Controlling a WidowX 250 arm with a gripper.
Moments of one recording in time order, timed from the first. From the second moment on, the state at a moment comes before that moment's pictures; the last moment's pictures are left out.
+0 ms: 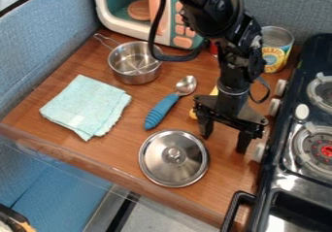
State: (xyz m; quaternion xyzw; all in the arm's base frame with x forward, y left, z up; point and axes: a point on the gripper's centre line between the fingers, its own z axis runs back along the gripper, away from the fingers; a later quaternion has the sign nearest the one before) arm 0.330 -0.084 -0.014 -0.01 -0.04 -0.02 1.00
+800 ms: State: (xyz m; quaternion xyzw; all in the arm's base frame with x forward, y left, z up) arm 0.365 -0.081 0.046 -0.04 -0.06 -0.02 1.00
